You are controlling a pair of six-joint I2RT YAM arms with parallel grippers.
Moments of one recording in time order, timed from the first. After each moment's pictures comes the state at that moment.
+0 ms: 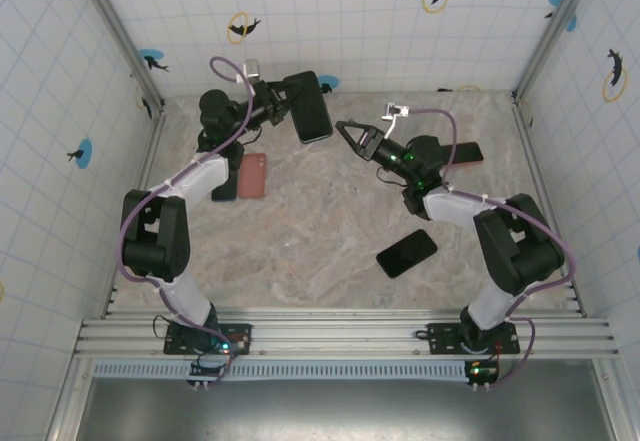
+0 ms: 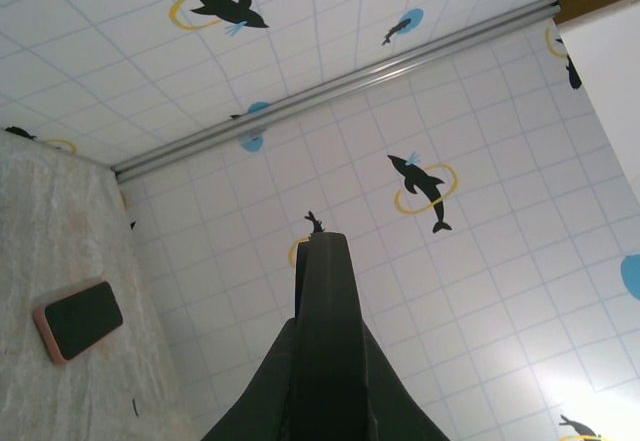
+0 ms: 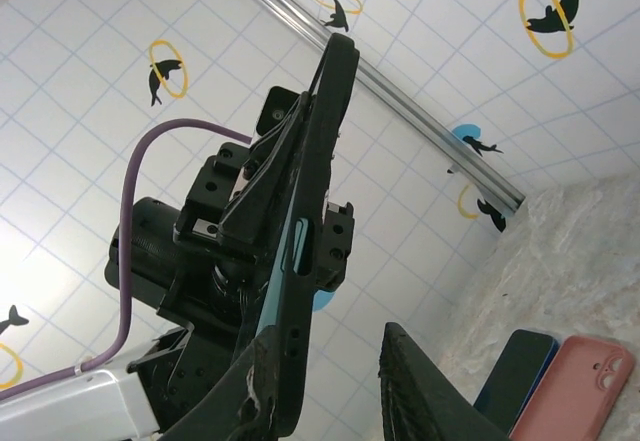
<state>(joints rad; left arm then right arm) -0.26 1.75 1.22 0.79 0.82 -1.40 0.50 1.68 0.88 1.08 -0.53 1.05</state>
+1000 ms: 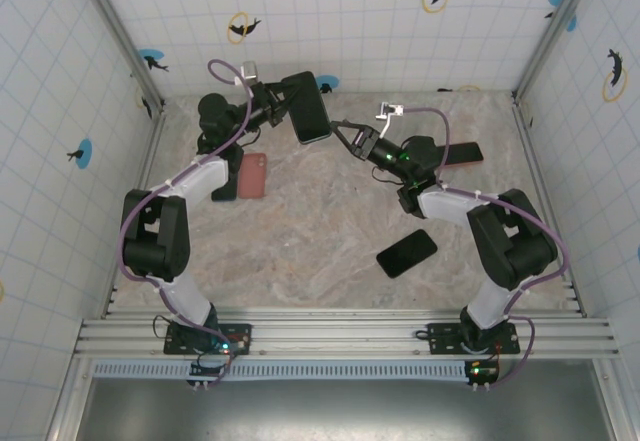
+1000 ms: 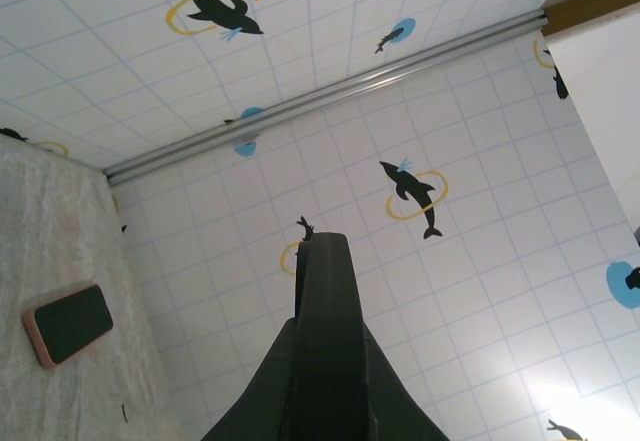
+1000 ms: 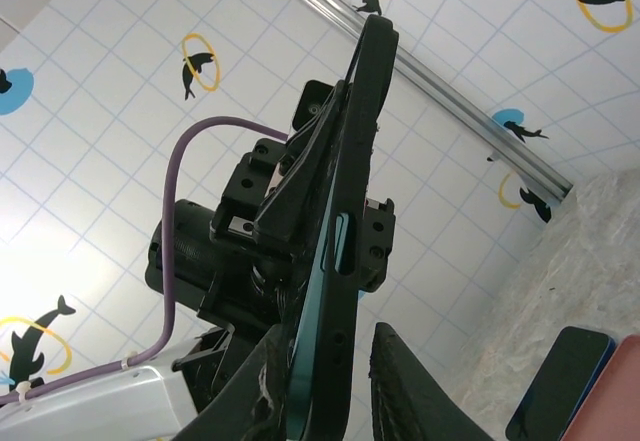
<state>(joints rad) -0.26 1.75 1.19 0.85 0.82 -1.45 0.52 1.72 0.90 1.15 -0.57 1.11</state>
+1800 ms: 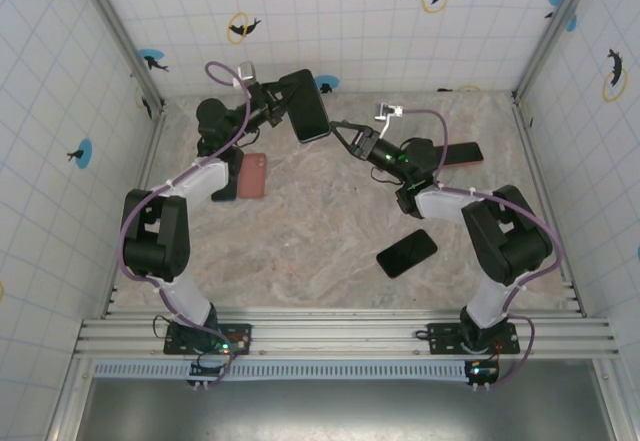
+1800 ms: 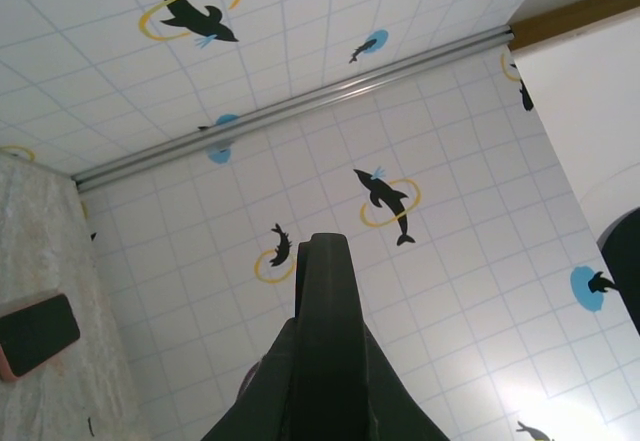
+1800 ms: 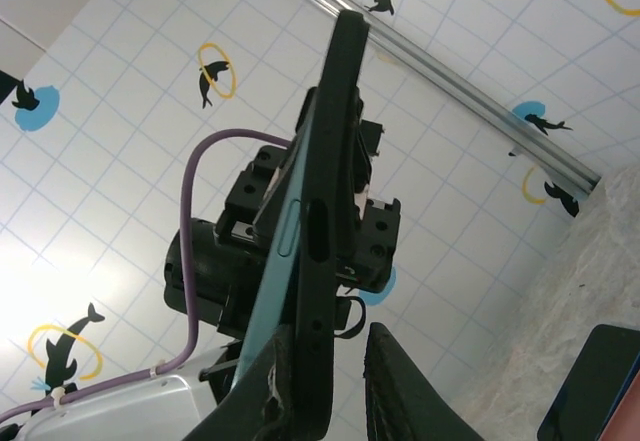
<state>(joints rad) -0.26 1.75 1.16 0.96 0.80 -1.53 0.52 1.76 0.90 1.23 -0.57 1.19</state>
